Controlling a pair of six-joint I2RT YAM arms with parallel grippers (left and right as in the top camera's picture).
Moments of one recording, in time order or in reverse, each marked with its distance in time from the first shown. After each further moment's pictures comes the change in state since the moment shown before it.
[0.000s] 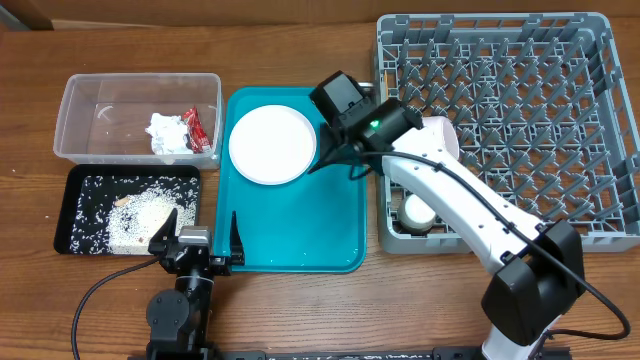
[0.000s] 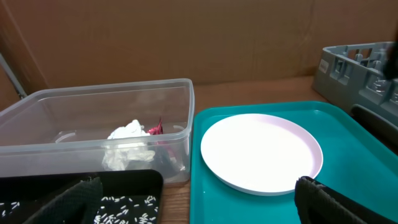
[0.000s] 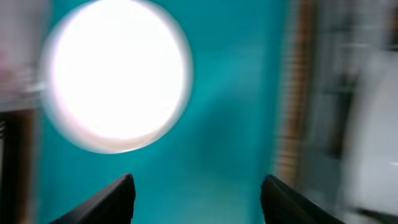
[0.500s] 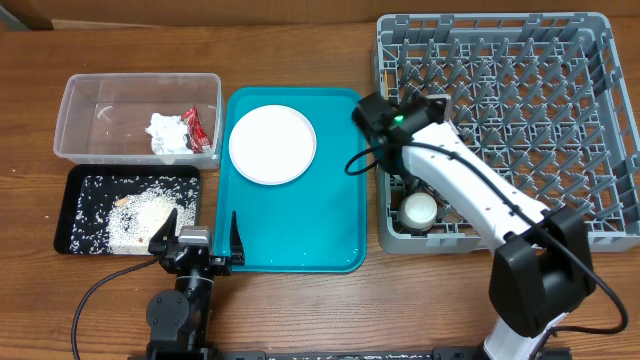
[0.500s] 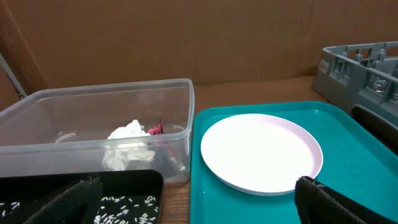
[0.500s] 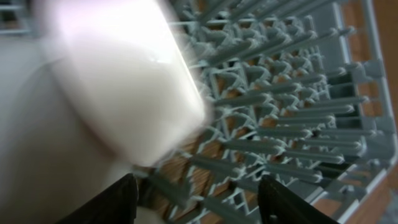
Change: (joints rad) left arm 0.000 0.000 0.000 0.000 0.000 0.000; right arm -0.113 0.000 -0.143 -0.350 0.645 0.150
